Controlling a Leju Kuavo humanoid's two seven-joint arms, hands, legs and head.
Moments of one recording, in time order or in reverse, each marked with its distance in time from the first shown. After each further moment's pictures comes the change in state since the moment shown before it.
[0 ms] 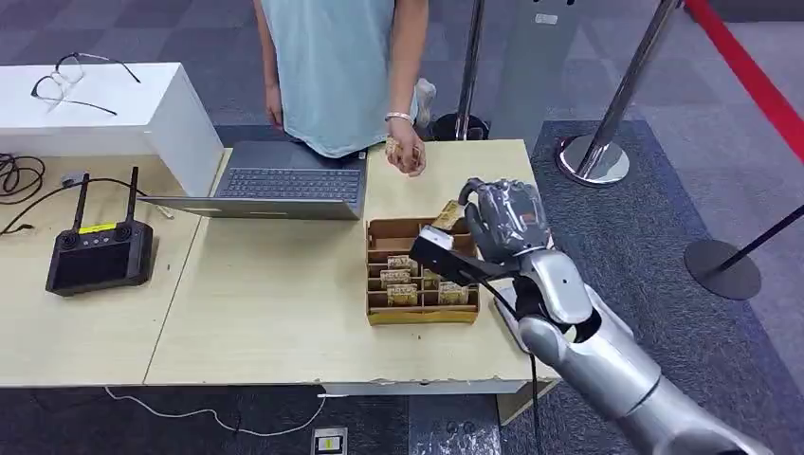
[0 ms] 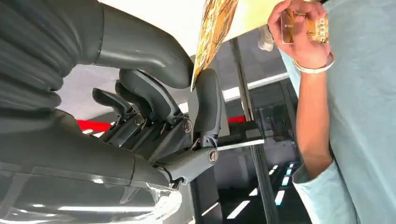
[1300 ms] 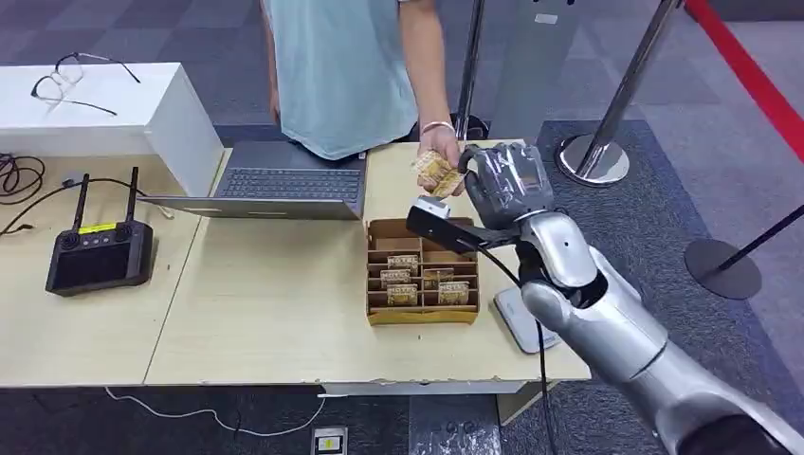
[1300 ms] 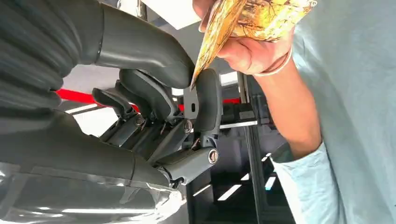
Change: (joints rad) left arm 0.000 -0.001 0.000 0.000 -0.008 0.000 0.002; right arm -0.141 -0.005 0.037 0.031 -0.003 0.087 0.003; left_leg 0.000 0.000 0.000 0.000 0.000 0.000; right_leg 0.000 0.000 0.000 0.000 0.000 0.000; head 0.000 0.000
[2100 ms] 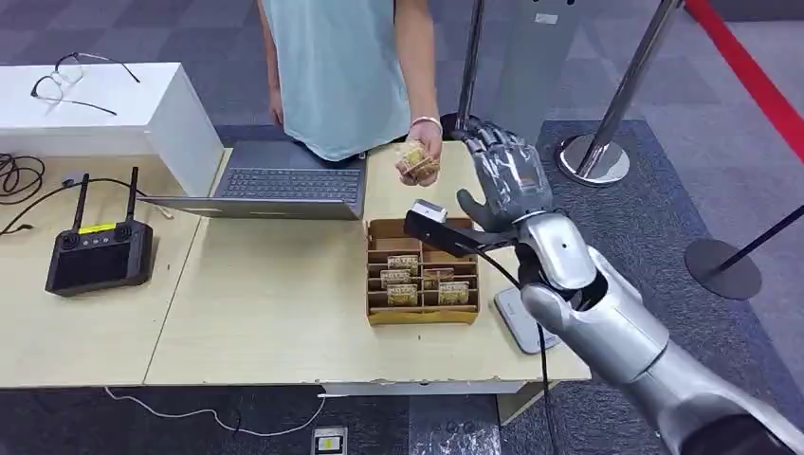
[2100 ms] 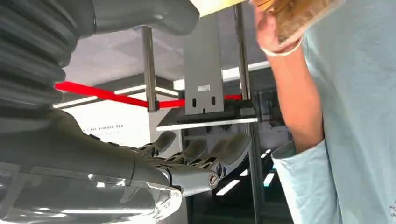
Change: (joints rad) left arm 0.000 0.000 0.000 0.000 0.006 0.006 -0.006; right arm -0.003 -0.020 0.015 -0.027 0.027 0.017 0.028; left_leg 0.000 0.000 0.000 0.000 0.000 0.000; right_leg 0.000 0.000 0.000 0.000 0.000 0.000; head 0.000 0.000
